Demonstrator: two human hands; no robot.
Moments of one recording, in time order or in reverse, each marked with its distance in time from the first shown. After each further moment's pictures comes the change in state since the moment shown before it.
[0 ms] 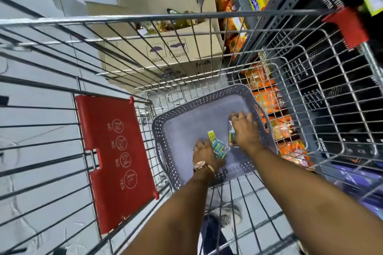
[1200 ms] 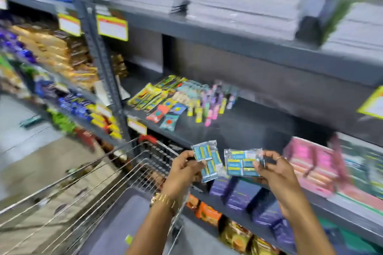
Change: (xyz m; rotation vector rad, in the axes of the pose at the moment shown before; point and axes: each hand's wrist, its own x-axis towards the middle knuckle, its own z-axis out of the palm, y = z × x) left_hand -0.348 0.277 -0.127 -0.733 -0.517 0.723; right_hand -0.460 0.204 -0.161 1.729 1.022 0.458
